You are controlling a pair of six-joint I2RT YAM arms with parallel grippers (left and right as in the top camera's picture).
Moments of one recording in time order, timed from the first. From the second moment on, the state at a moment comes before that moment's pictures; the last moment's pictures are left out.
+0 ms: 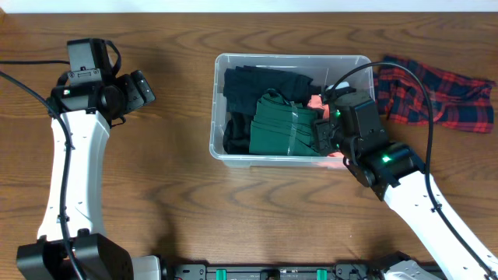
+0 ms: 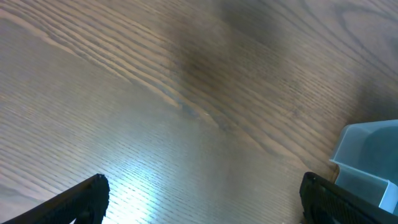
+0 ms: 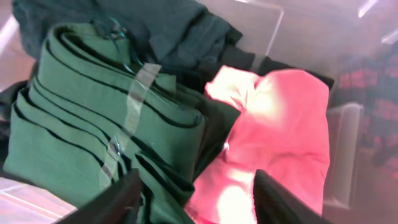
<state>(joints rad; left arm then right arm) 0.14 1.53 1.38 -0.89 -0.04 -0.33 0.43 1.25 0.95 -0.52 0.07 0.15</state>
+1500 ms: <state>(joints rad) 0.14 1.53 1.38 -0.89 -0.04 -0.33 0.43 1.43 0.95 -0.57 -0.02 0.11</state>
